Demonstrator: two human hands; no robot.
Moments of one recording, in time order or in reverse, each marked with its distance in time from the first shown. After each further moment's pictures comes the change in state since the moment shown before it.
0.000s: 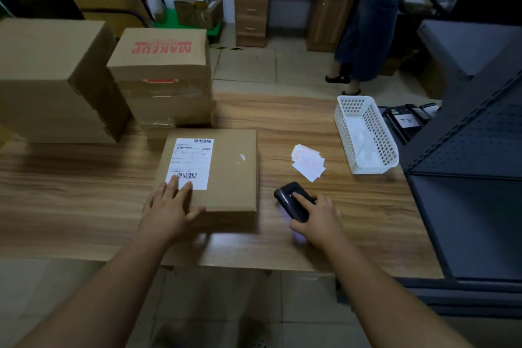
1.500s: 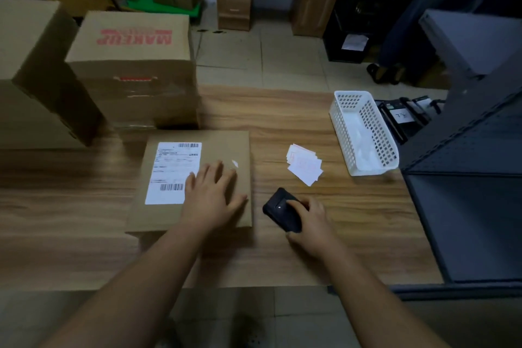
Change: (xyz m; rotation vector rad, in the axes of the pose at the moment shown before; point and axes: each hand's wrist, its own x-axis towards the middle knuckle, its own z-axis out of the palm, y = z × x) left_hand 0.055 0.085 0.004 -0.084 0.115 0.305; right_hand 0.026 -0.002 0.014 0.075 -0.070 -0.004
